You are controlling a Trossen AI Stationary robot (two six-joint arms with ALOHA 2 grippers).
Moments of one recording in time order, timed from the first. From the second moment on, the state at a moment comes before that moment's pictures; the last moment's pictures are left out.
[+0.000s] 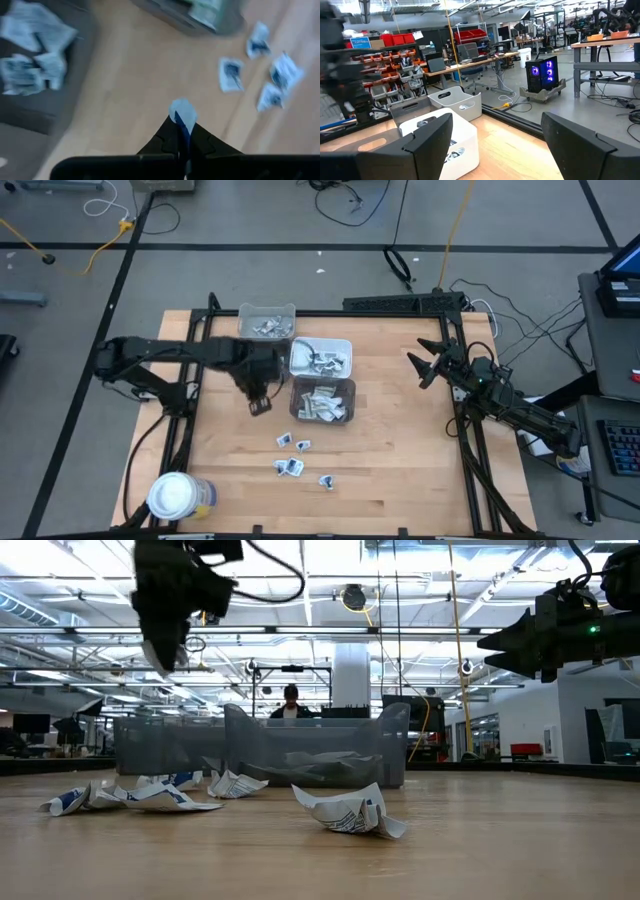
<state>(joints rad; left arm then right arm) 0.08 1.41 1.16 -1.13 0.13 -0.32 -0.50 0.01 0.01 0.08 0.10 0.17</state>
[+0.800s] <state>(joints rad) 0.68 1.45 1.16 -1.12 0.09 -0.25 -0.50 0.01 0.01 0.08 0.10 0.17</state>
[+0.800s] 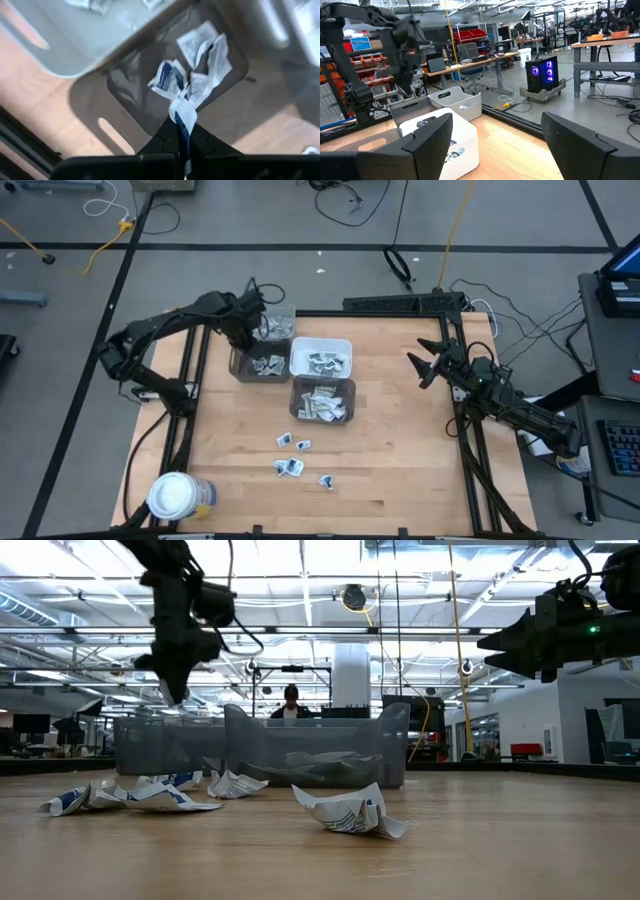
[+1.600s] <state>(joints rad) 0.60 1.74 1.15 -0.88 0.11 -0.29 -0.50 0.01 0.01 0.08 0.10 0.17</state>
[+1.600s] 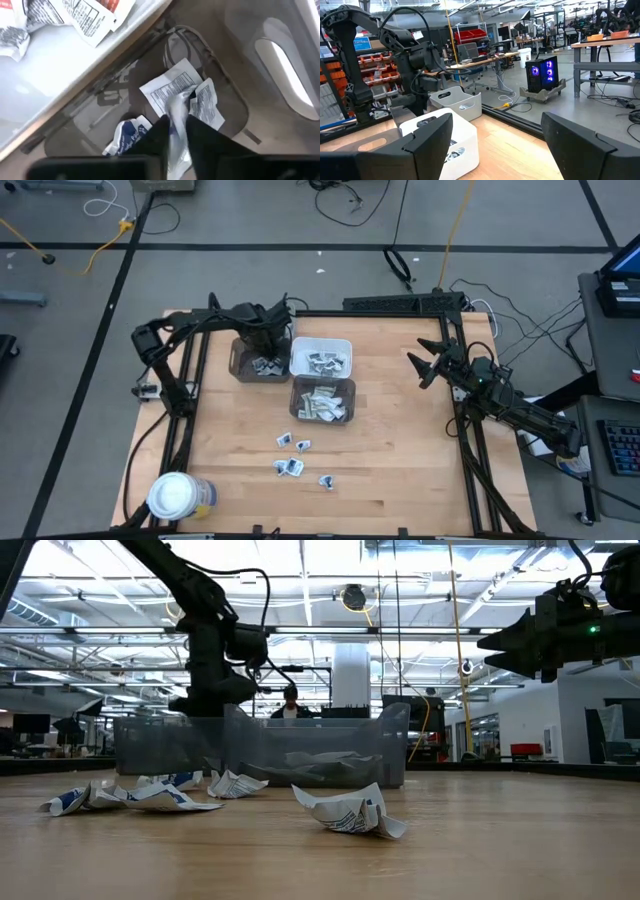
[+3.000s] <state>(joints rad) 0.32 1.50 1.16 -0.99 0.09 -0.19 -0.50 0.01 0.01 0.08 0.10 0.17</state>
